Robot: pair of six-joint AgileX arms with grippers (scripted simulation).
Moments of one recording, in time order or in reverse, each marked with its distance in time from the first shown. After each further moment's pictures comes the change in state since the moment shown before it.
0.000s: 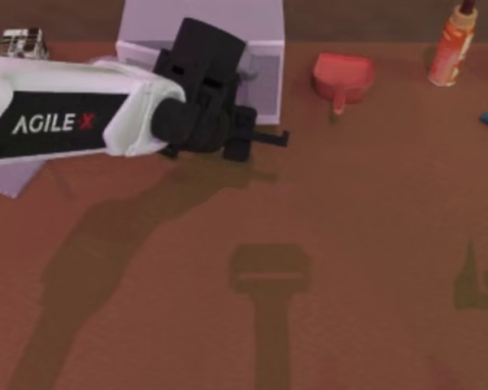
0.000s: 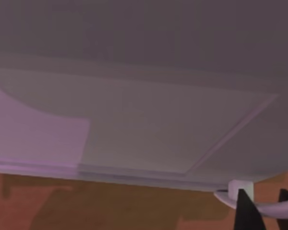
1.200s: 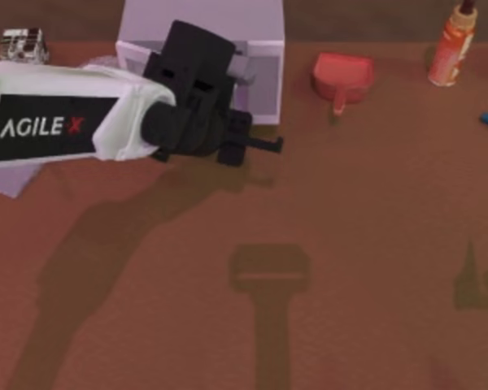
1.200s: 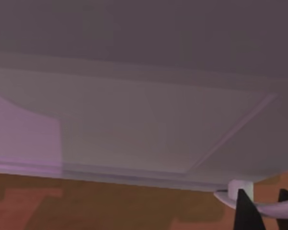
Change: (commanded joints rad) left arm 0.013 -0.027 -0.040 0.018 0.038 0.046; right arm 0.000 0.000 0.000 0.000 0.000 0.000
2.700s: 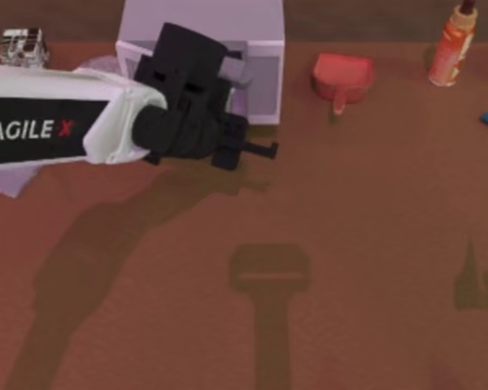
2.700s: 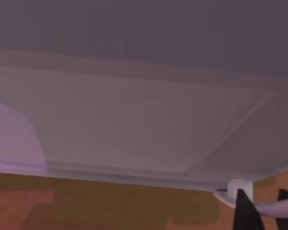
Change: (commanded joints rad) left arm 0.011 -0.023 -0.030 0.014 0.035 0.038; right arm 0.000 0.000 0.000 0.000 0.000 0.000
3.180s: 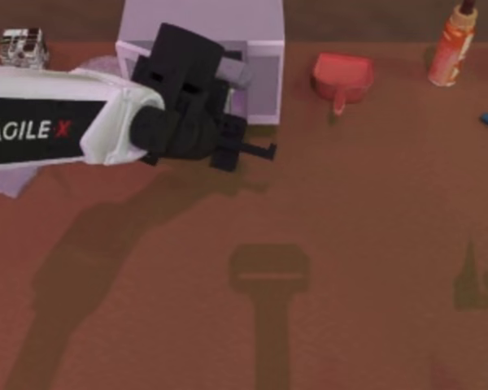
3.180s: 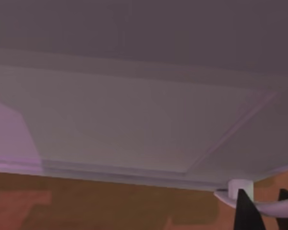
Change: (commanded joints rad) left arm 0.005 -0.004 -0.009 0.002 0.006 0.010; right arm 0.000 0.000 0.000 0.000 0.000 0.000
